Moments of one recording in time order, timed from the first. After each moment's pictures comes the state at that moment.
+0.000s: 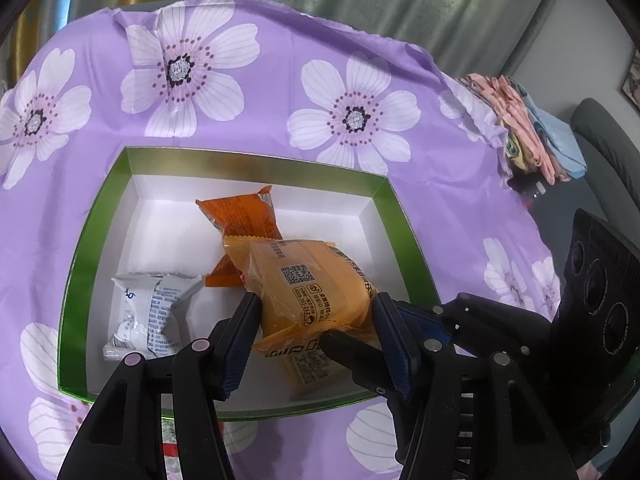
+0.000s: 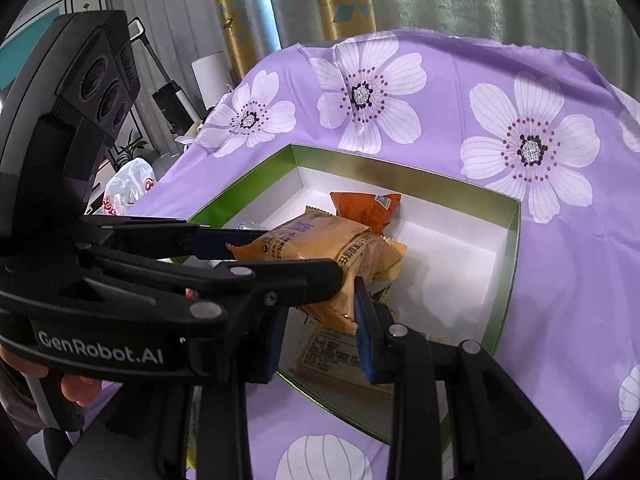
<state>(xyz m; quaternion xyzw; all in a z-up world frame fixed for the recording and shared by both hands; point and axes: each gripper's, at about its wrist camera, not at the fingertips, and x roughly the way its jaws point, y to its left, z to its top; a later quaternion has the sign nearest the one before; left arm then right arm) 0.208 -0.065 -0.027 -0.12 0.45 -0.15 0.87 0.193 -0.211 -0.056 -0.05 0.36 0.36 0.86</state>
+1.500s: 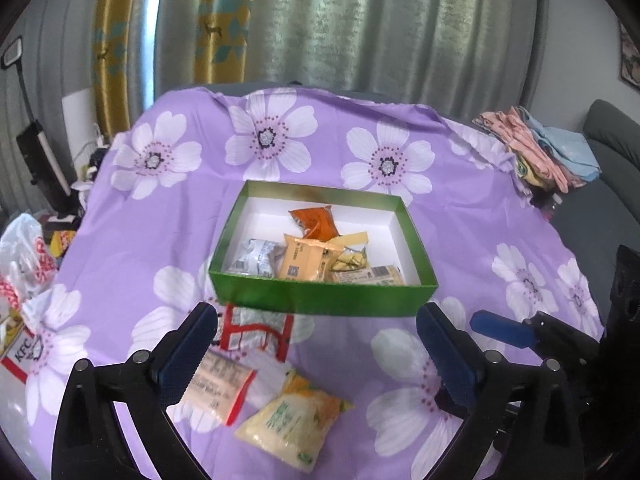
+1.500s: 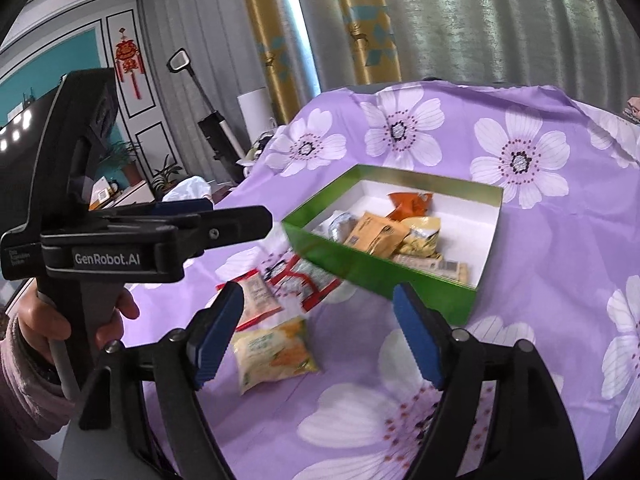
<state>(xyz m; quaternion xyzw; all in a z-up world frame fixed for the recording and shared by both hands) 0.032 -0.056 0.041 -0.06 0.34 -0.02 0.94 0.031 -0.263 -0.013 -0.01 0.30 0.40 0.87</state>
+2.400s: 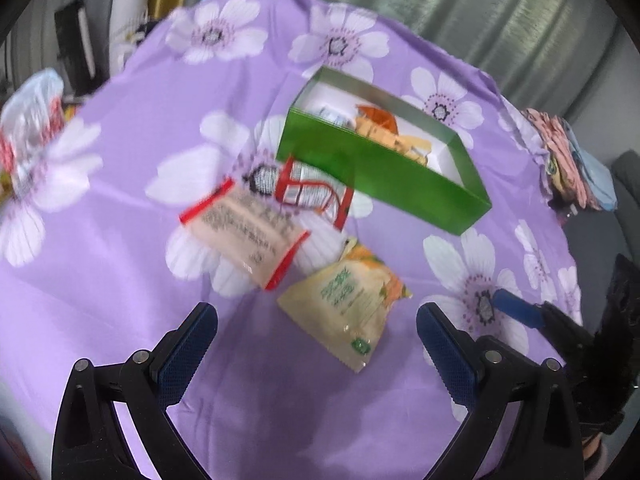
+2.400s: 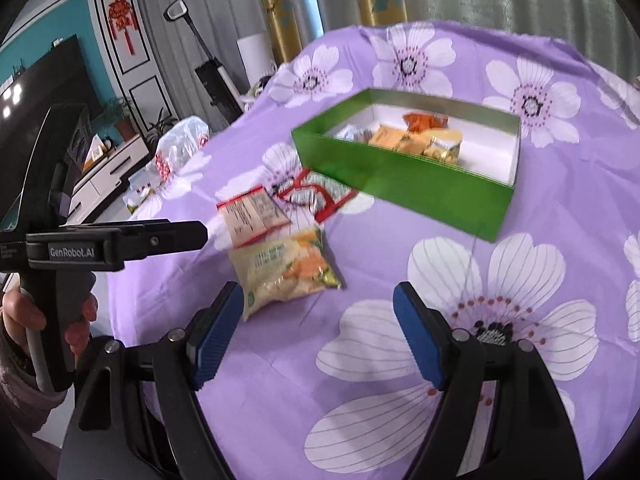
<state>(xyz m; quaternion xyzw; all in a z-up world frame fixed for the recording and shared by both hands) -0.021 0.005 -0.057 -0.20 0.44 0.00 0.87 0.009 -0.245 -0.076 -0.06 0.38 0.39 0.84</state>
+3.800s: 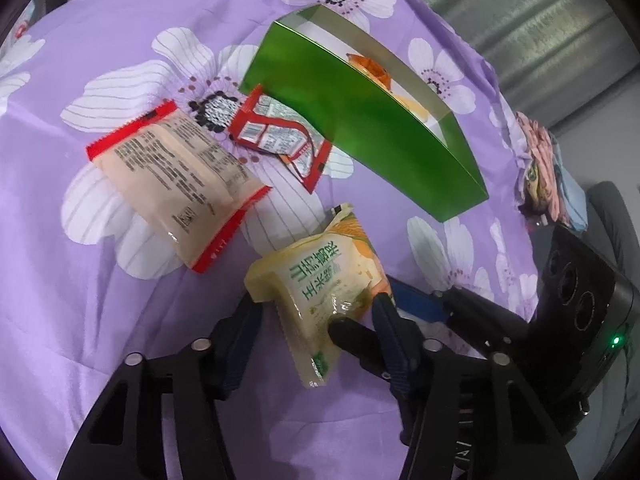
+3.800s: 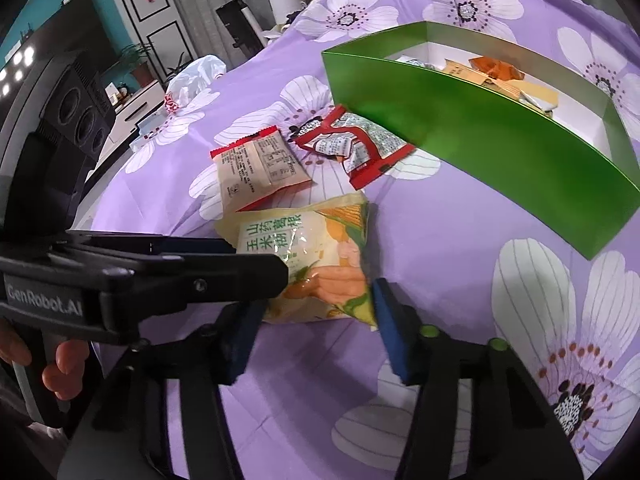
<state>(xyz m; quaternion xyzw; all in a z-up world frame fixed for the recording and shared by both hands) 0.015 0.001 -0.105 -0.30 0.48 -0.08 0.82 0.044 -0.176 -0.124 -0.11 0.44 0.43 0.78</state>
